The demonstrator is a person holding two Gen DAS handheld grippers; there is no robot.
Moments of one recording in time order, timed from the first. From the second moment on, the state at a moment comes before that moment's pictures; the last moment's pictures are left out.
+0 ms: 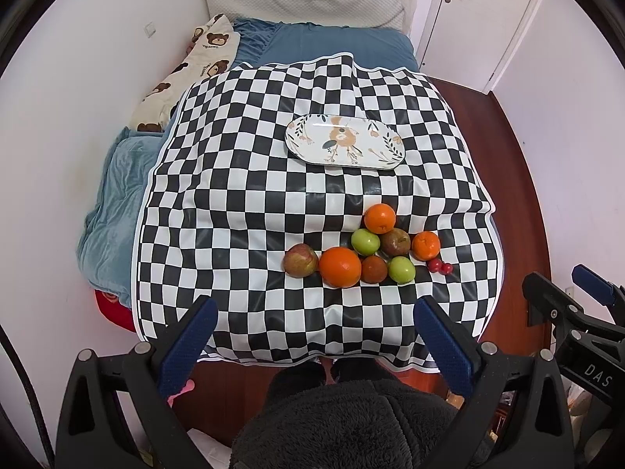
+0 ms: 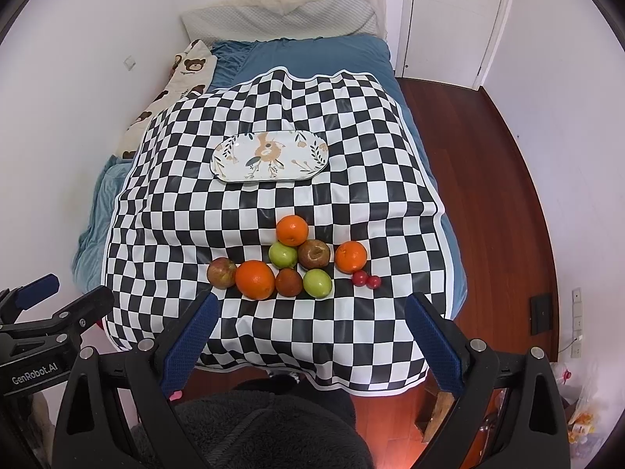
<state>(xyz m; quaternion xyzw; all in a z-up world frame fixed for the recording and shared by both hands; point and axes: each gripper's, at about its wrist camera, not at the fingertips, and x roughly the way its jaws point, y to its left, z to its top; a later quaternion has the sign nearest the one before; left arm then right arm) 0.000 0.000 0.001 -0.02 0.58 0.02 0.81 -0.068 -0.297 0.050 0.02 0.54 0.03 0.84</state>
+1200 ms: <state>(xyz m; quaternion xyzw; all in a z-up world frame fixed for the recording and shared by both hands) 0.000 0.000 0.000 -0.02 0.57 0.03 0.82 -0.066 -0.301 0.045 0.02 0.54 0.03 0.84</state>
